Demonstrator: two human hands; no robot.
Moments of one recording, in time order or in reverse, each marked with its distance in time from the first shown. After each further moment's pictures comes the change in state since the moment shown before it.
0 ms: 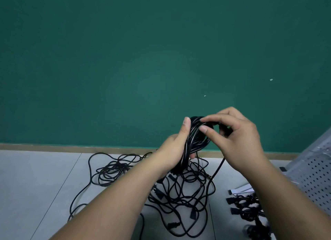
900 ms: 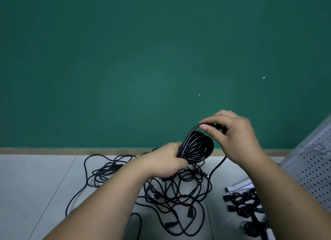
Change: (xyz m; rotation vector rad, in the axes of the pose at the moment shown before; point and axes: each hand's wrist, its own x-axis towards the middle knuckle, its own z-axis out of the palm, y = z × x) left_hand 0.011 -0.021 -0.014 0.356 -0.277 0.115; right_hand 0.009 0.037 -0.010 -0.203 -0.047 -0.087
